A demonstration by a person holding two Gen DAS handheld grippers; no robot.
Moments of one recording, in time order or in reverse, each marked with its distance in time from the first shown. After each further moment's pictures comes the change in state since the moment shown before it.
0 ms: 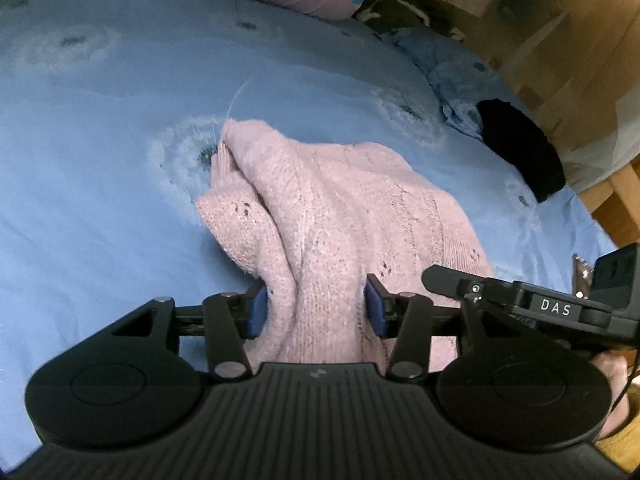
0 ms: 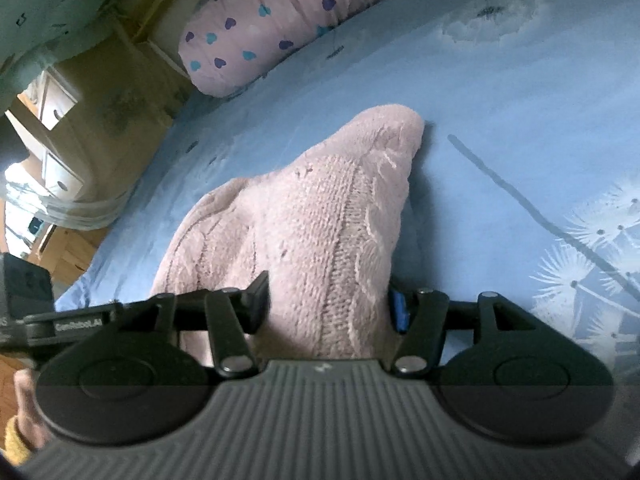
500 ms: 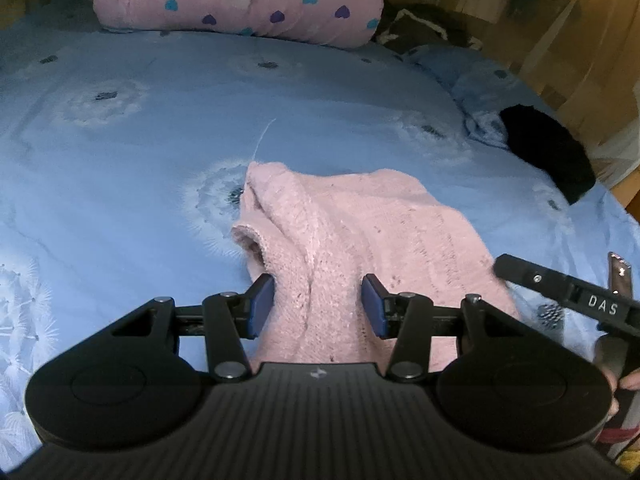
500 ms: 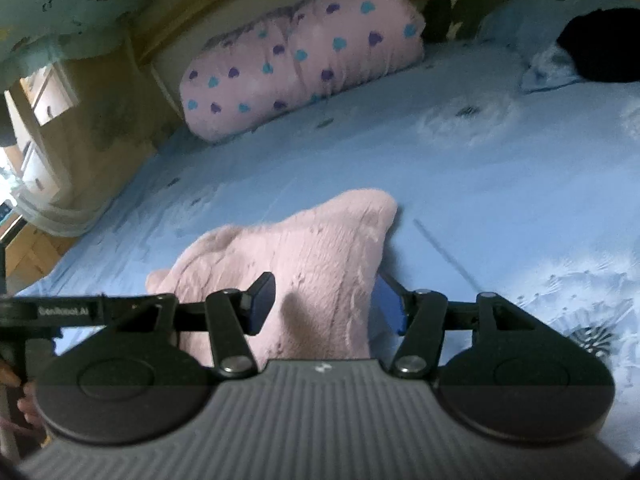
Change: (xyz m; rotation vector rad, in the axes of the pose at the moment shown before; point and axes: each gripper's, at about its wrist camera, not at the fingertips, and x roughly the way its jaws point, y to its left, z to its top) left arm -0.030 -0.025 -0.001 0.070 -0.075 0.155; right arm -0.052 0.022 -0.006 -0.149 -0.205 -0.131
